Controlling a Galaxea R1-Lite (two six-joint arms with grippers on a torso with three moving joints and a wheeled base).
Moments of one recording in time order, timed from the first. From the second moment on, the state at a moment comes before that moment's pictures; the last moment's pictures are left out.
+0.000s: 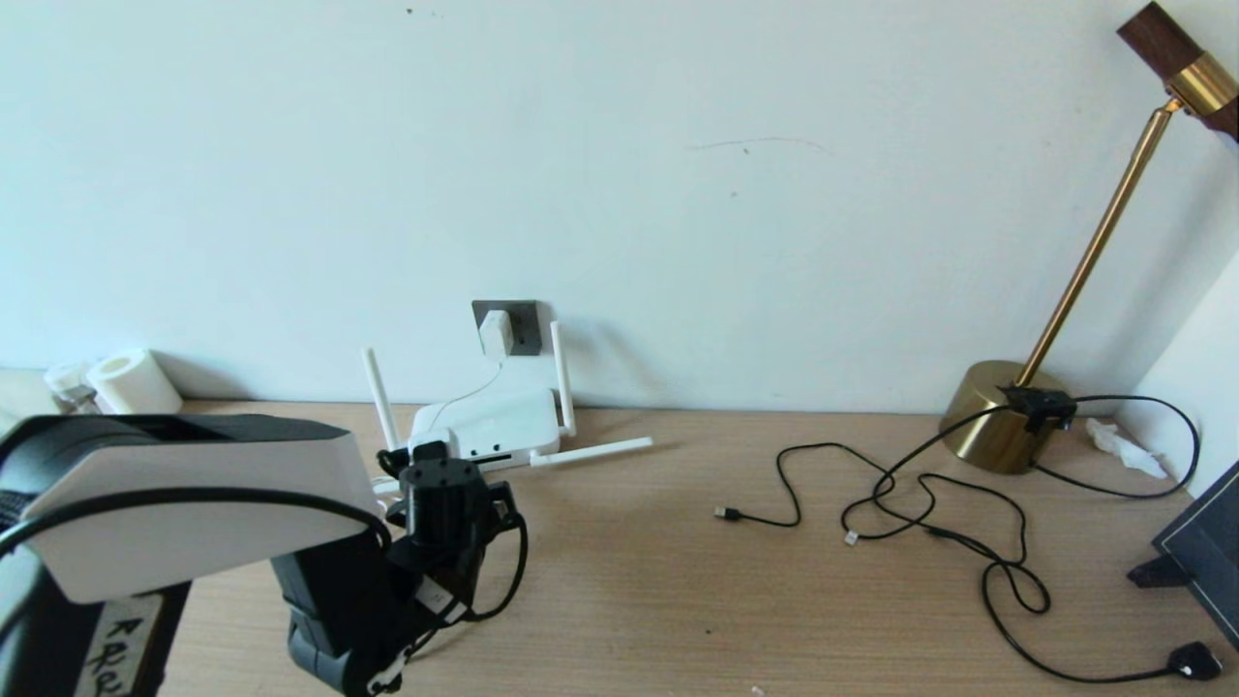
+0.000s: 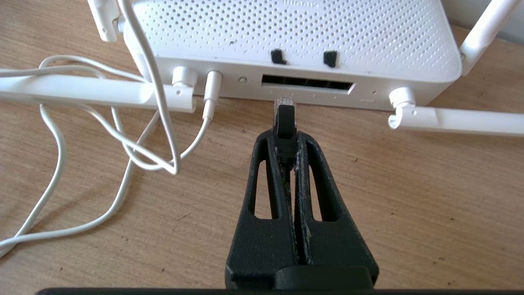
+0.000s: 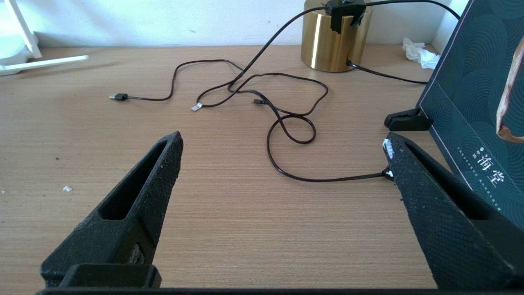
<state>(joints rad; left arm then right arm) -0.44 2.29 -0.64 -1.36 0.59 -0.27 0.01 0.00 0.00 -0.01 -0.03 0.04</state>
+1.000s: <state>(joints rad) -0.44 2.29 -0.67 -1.36 0.59 -0.27 0.01 0.00 0.00 -0.01 -0.03 0.04</state>
